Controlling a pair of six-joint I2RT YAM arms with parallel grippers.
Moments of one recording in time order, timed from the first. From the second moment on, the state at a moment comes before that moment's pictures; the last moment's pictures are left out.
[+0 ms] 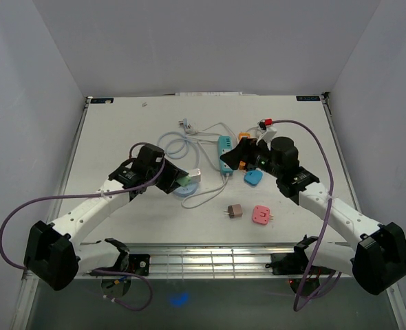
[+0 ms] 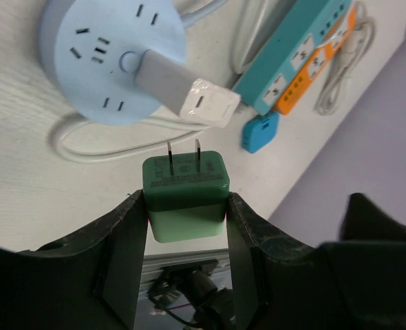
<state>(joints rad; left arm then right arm) -0.58 1.17 0.85 -0.54 -0.01 -1.39 0.53 1.13 0.75 0.11 -0.26 0.53</state>
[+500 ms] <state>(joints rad) -0.40 1.22 0.82 -0.20 0.32 -1.57 0.82 1.26 0.75 0.22 -0.21 0.65</state>
